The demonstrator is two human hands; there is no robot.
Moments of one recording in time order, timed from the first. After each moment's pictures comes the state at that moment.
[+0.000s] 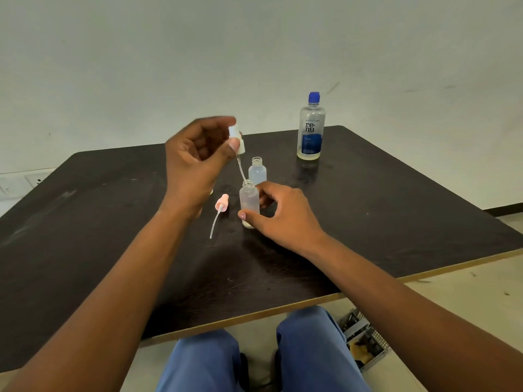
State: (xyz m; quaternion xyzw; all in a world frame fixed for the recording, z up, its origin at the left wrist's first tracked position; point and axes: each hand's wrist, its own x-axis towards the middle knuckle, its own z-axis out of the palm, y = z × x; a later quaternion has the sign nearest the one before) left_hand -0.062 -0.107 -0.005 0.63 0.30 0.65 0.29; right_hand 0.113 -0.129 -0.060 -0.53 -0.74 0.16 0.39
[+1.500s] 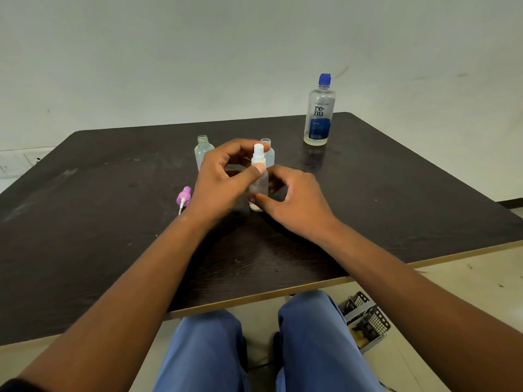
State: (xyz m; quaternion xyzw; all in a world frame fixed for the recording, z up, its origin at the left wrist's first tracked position) left_hand -0.054 -0.116 -0.047 0.70 0.36 0.55 0.27; right_hand 0.115 -0.132 -0.063 -0.52 -0.74 0.14 0.40
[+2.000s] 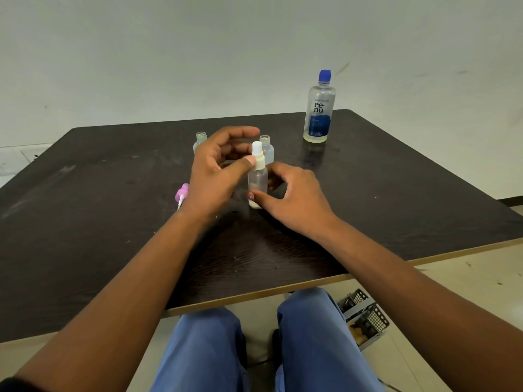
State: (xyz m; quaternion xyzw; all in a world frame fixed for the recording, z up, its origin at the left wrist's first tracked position) left_hand -0.055 -0.117 -0.043 0.66 0.35 0.60 0.29; right_hand 0.115 -0.132 -0.063 -0.52 -0.75 0.13 0.39
